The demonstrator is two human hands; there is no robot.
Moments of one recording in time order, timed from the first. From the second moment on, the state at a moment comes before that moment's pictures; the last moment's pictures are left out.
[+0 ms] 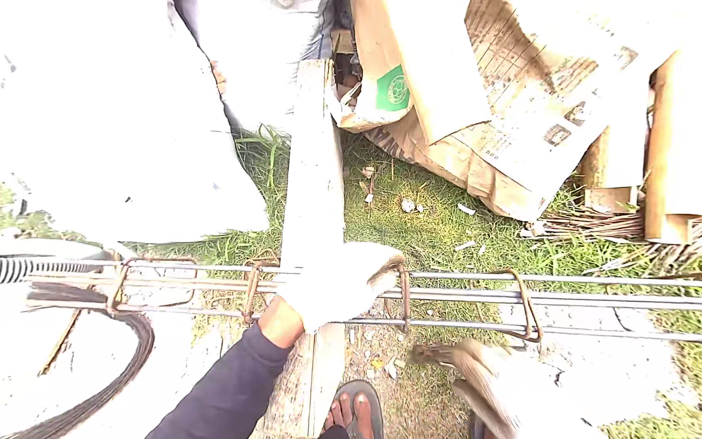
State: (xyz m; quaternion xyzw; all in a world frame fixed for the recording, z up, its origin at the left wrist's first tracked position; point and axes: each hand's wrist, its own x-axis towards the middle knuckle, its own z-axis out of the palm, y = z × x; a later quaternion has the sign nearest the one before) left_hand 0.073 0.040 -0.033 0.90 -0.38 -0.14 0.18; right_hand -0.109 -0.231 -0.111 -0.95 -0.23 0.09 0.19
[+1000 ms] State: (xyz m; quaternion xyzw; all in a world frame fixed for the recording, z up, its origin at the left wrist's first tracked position) left_hand 0.056 0.035 -0.045 0.91 -0.36 -0.06 0.20; right_hand -0.054 -0.157 -0.081 -0.96 -0.18 -0.12 0.17
